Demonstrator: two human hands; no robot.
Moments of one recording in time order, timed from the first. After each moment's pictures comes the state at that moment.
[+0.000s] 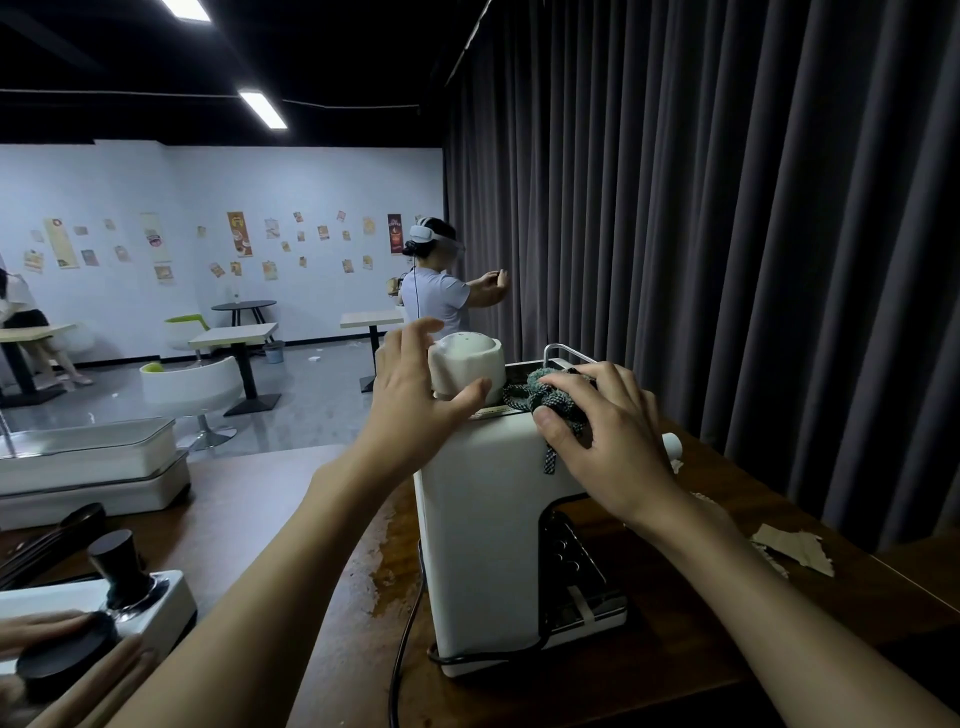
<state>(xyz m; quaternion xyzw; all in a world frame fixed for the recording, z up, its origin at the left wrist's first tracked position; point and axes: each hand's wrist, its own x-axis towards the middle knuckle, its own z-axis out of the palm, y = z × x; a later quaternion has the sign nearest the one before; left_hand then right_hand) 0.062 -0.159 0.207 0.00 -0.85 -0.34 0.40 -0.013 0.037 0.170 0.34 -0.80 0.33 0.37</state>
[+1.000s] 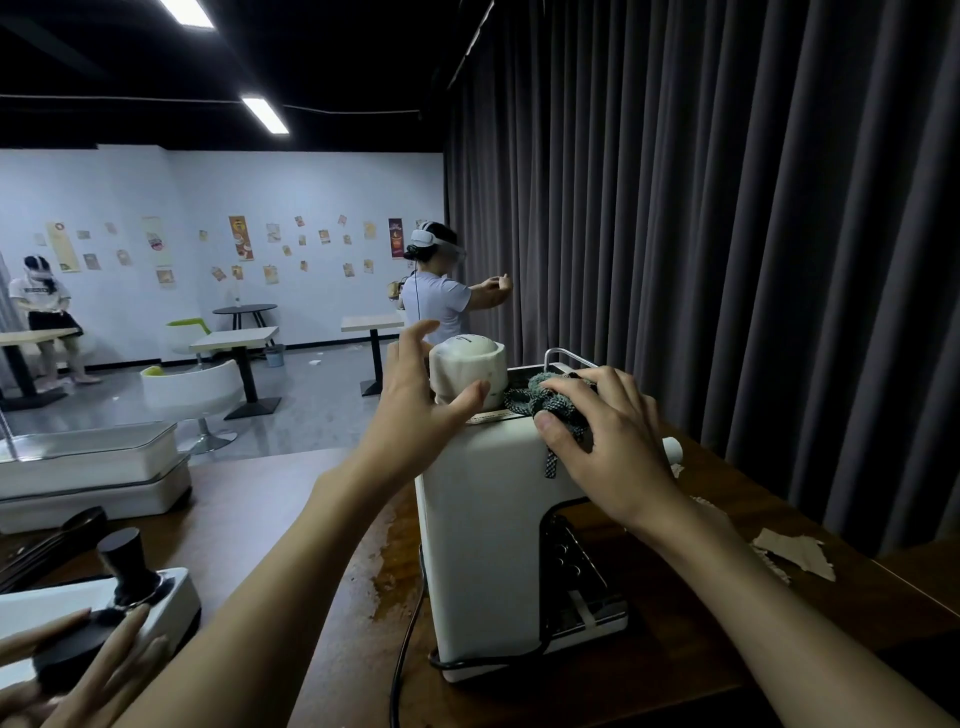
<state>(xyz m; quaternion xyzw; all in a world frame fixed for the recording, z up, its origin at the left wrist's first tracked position) 0.056 -0.165 0.202 -0.02 -0.84 -0.39 0.38 -0.008 0.038 0.172 0.34 -0.81 0.33 0.36</state>
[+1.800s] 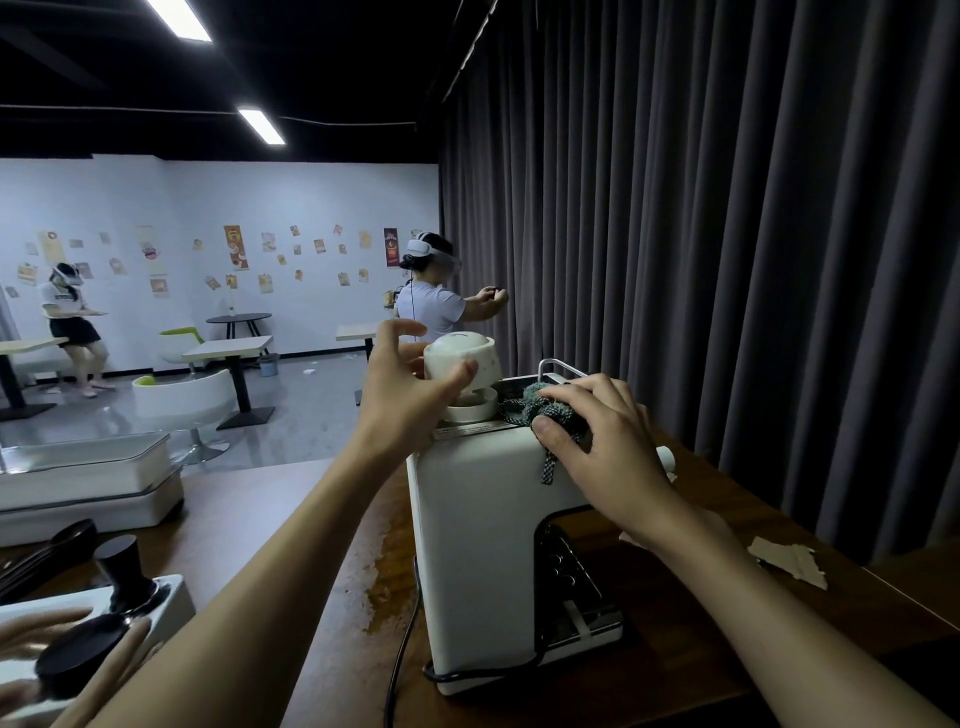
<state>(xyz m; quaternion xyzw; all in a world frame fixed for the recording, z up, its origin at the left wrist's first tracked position) 0.058 -0.154 0.229 0.01 -0.75 -0.54 0.40 -0.007 0.043 0.180 0.36 -0.79 0.38 0.32</state>
